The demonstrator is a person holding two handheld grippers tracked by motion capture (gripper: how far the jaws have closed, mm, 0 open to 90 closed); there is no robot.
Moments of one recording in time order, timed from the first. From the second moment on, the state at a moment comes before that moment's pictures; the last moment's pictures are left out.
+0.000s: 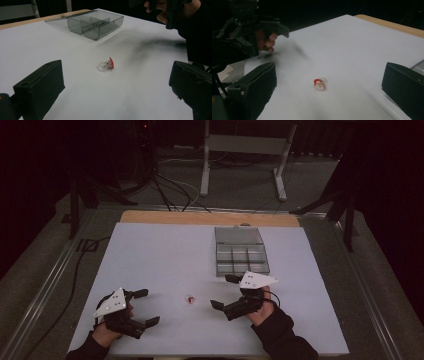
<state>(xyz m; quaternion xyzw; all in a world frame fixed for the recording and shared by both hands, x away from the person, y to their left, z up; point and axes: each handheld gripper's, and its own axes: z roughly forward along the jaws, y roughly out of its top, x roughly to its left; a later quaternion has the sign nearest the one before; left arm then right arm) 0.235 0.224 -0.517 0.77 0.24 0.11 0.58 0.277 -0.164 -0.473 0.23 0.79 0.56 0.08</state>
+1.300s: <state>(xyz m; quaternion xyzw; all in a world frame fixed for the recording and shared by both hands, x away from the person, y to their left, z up) 0.235 0.224 -0.517 0.77 0.24 0.11 0.58 0.294 -0.094 -0.519 0.24 0.85 0.48 0.02</state>
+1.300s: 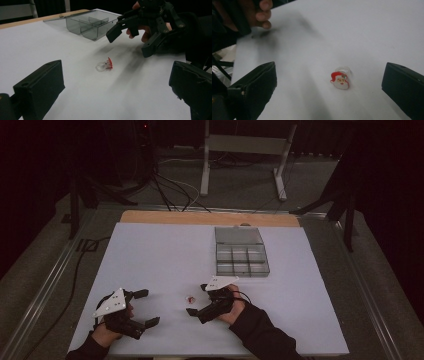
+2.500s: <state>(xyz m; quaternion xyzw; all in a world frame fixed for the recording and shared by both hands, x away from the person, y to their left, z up) 0.235 0.225 -0.517 0.77 0.24 0.11 0.58 0.302 -0.066 -0.535 0.24 0.89 0.38 0.08</state>
